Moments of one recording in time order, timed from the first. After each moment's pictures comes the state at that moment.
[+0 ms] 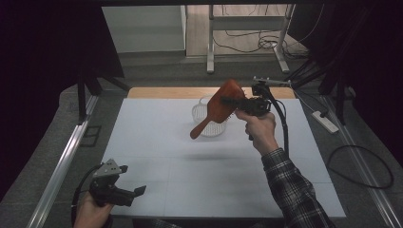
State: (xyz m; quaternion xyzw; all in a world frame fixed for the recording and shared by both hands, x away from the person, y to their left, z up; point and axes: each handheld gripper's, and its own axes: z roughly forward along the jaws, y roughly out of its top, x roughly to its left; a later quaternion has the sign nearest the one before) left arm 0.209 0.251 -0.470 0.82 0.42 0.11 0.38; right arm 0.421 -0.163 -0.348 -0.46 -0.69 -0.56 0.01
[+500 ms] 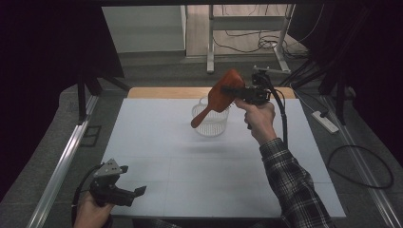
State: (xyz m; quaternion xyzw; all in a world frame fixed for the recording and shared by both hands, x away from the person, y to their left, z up) left arm 0.209 0.251 -0.471 0.82 0.41 0.11 0.38; right arm 0.443 -0.159 -0.333 -0.47 -0.68 -0.56 -0.01
